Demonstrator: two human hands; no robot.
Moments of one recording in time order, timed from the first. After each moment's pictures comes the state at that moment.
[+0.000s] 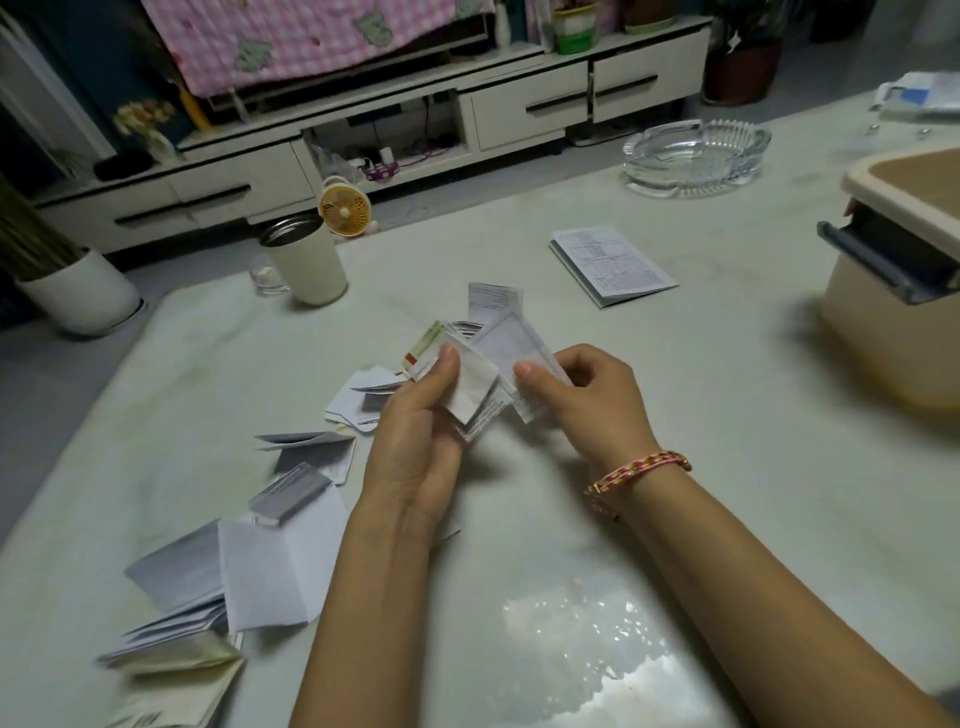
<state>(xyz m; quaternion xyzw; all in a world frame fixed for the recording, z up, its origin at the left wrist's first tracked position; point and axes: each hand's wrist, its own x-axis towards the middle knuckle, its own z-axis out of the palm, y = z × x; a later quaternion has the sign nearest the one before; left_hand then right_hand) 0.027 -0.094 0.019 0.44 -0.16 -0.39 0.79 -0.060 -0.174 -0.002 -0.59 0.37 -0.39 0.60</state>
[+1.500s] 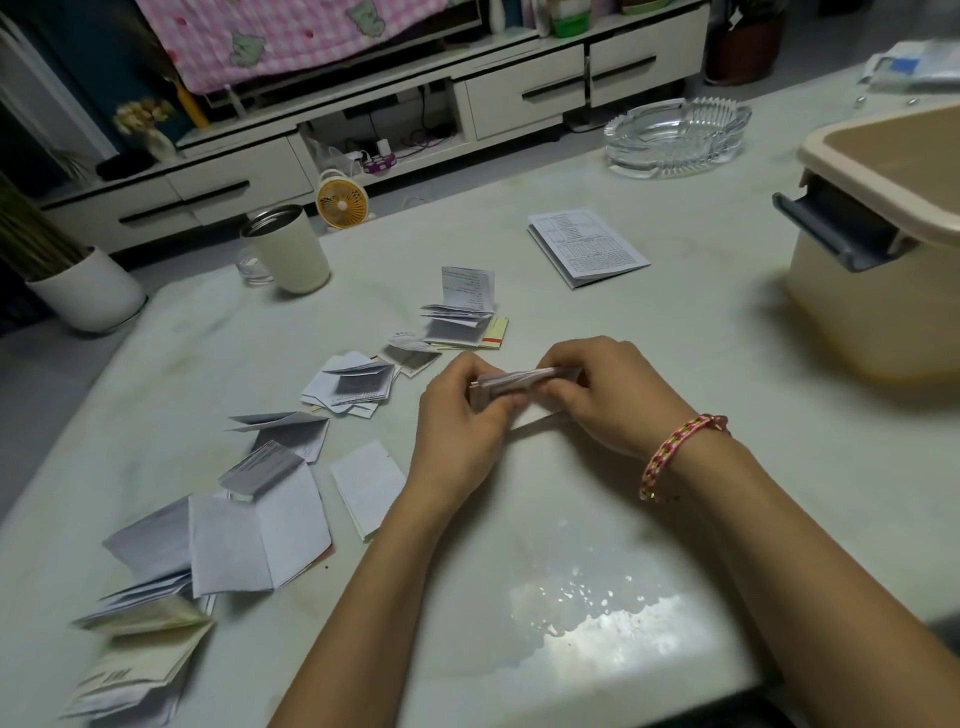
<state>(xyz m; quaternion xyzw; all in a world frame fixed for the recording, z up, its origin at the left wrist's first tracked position) -0.002 -0.107 -0.015 0.73 -0.44 -0.12 0.52 -0.115 -0.202 0.005 -0.87 0.28 -0.21 0.34</state>
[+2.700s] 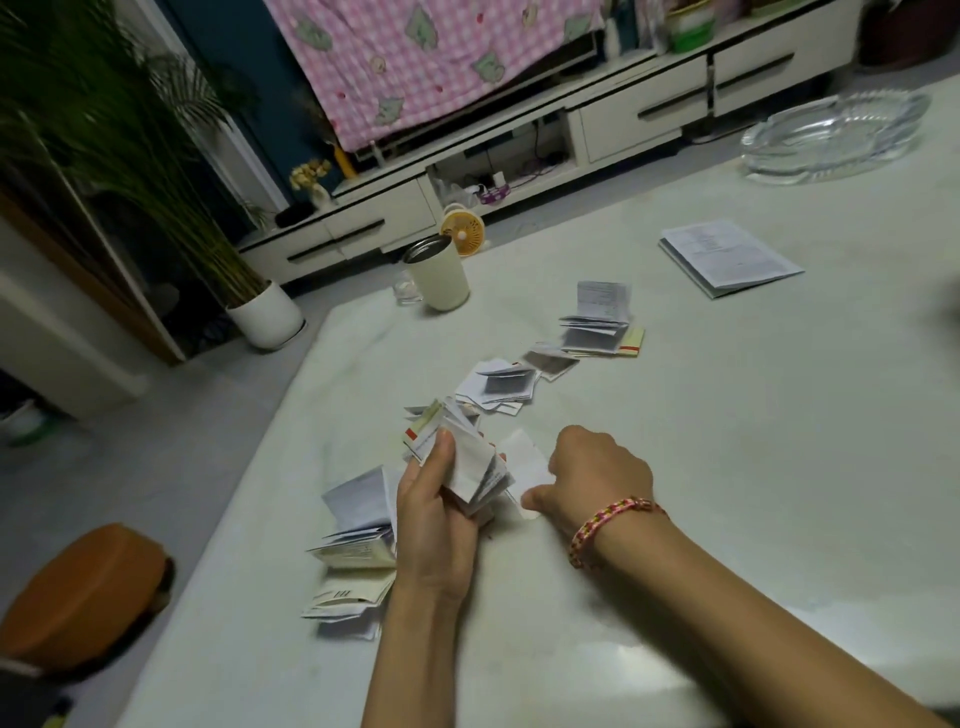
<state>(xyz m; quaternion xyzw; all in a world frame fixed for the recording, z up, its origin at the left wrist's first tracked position) 0.024 0.012 0.003 0.48 -0.09 -0.25 0.83 -0.051 -0.084 0.014 -0.87 0.36 0.00 0.33</state>
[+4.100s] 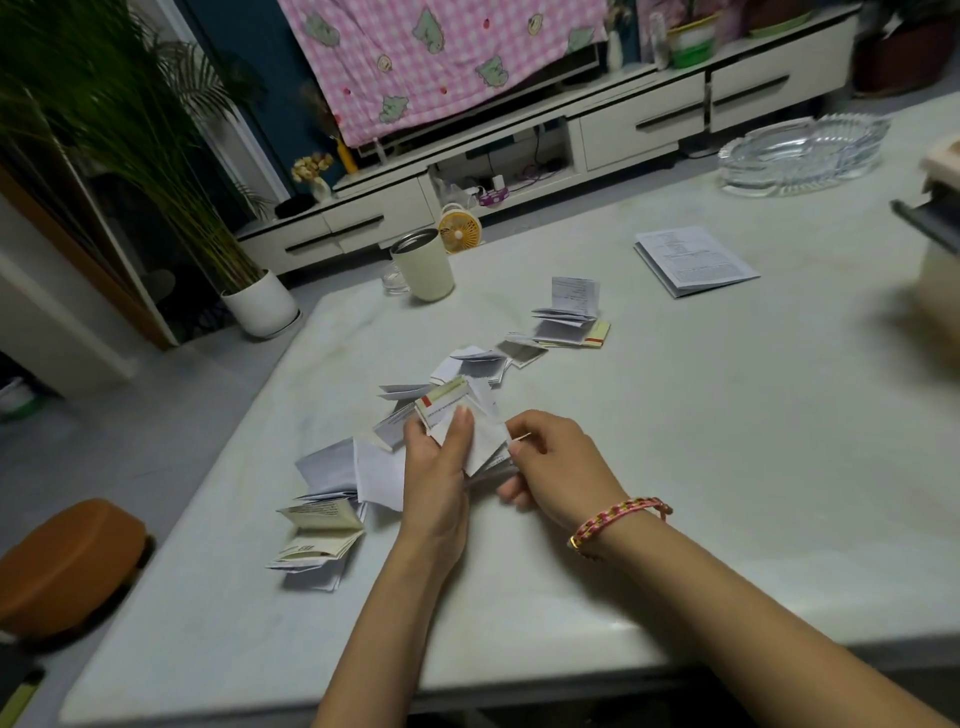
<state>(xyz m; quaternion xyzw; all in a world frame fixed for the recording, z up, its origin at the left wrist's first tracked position) 0.007 -0.005 -0.017 0.60 -0.21 -0.17 0.75 -0.078 -0.080 -0.004 -0.73 0.24 -0.20 0.61</state>
